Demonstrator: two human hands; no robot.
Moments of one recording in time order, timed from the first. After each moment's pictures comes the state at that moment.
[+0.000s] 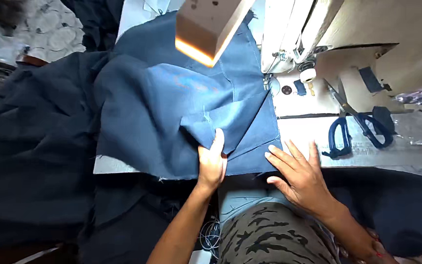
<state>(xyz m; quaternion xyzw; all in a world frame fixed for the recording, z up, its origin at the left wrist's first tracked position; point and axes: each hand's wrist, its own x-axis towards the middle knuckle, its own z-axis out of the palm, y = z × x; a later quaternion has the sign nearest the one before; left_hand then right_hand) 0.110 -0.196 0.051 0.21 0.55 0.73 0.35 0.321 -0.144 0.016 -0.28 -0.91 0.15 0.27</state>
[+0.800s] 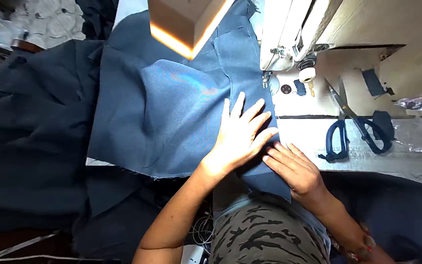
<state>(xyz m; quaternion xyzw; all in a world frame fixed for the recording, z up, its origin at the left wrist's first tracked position) 0.112 -0.147 0.062 0.71 0.65 0.26 0.09 0.323 -0.125 0.018 -0.19 -0.91 0.16 0.34</state>
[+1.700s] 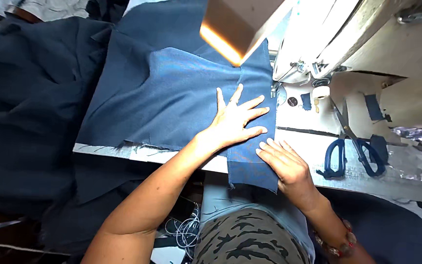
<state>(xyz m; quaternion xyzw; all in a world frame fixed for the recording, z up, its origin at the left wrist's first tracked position) 0.065 -0.110 0.043 0.72 0.64 0.21 0.14 0.298 -0.101 0.024 -0.19 -0.92 0.16 0.30</state>
